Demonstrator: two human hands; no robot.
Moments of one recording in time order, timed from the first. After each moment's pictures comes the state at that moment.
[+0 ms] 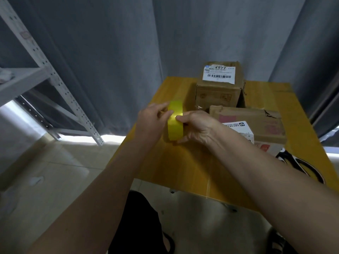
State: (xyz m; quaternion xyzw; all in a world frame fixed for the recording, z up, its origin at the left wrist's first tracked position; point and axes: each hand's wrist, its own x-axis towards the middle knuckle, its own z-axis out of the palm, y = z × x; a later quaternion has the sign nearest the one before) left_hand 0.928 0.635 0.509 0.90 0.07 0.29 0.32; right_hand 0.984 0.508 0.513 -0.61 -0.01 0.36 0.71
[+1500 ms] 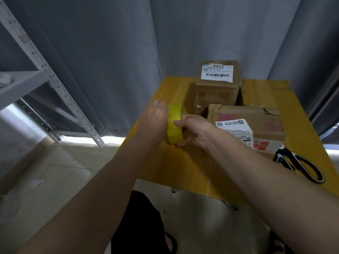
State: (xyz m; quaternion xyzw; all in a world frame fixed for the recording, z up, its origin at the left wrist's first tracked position) left_hand 0.937 0.629 0.509 0.96 0.09 0.25 0.12; right_hand 0.978 0.514 0.502 -0.61 0.02 0.36 0.71
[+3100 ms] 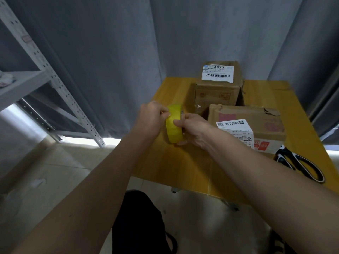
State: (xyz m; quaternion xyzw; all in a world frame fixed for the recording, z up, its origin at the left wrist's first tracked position) left_hand 0.935 0.643 0.524 0.96 0.05 0.21 0.20; right_hand 0.974 0.519 0.503 -0.67 -0.01 0.32 0.67
